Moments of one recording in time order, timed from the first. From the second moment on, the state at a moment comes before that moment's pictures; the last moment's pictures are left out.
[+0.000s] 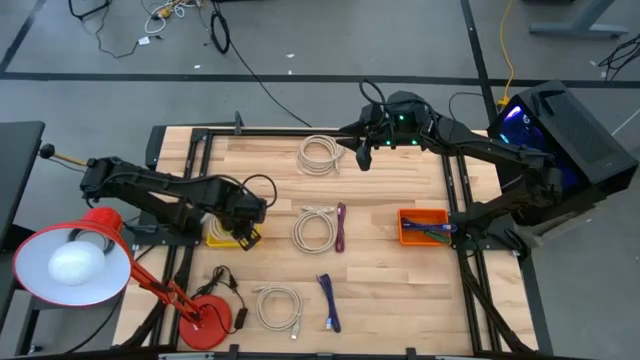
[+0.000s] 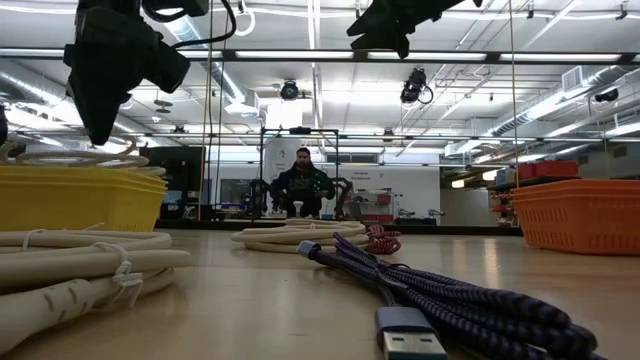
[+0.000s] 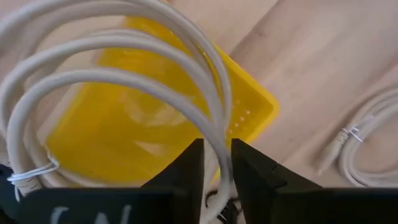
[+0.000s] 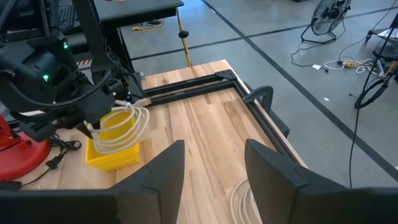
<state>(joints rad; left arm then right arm) -0.11 1.28 0.96 -1.12 0.04 -0.85 -0.39 1.40 1.36 -0.34 -0.17 0.02</state>
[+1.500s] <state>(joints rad) 0.11 1.28 0.96 -1.04 -0.08 -0.65 -0.39 1.40 1.36 -0.35 -0.17 0.01</state>
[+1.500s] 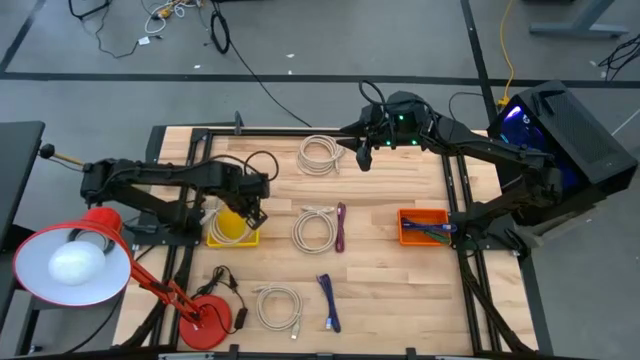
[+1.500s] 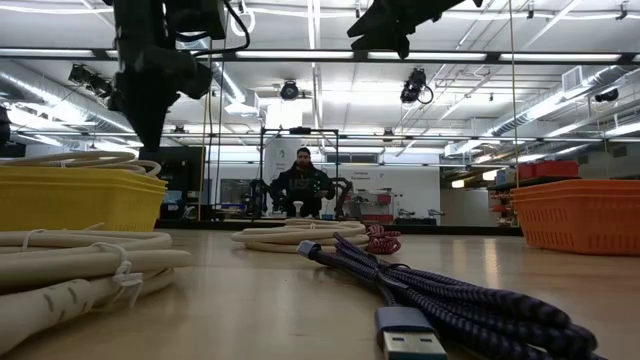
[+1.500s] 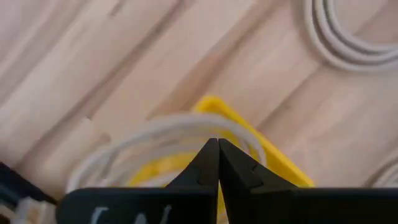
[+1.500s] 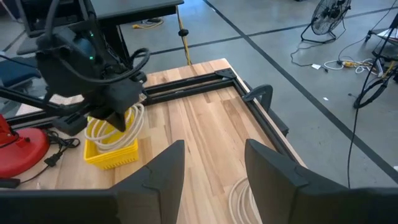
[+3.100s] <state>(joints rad) 0.51 2.01 1.72 -0.99 0.09 0.88 -0.34 1.40 1.36 -0.37 -0.17 0.18</state>
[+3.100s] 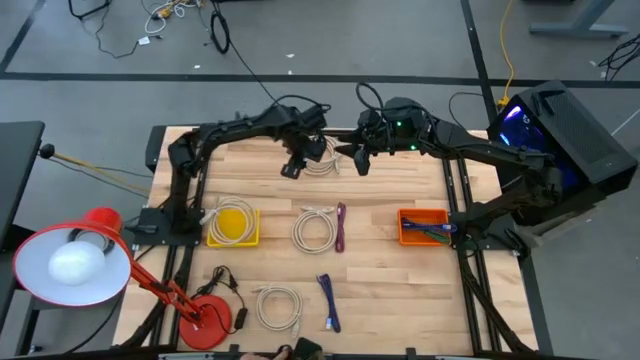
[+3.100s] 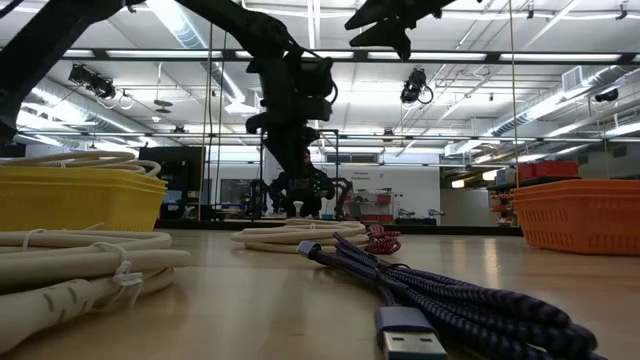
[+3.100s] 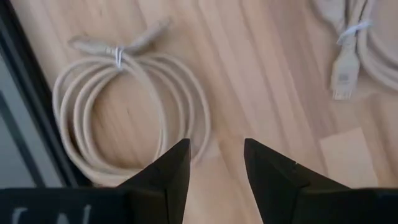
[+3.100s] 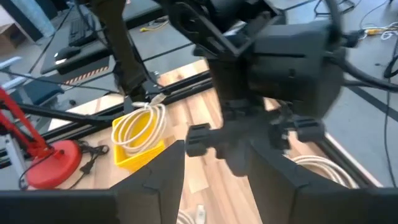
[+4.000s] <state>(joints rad) 0.51 2.22 1.72 -0.81 0.11 0.65 -0.16 1.40 1.36 -0.35 -0.23 0.19</state>
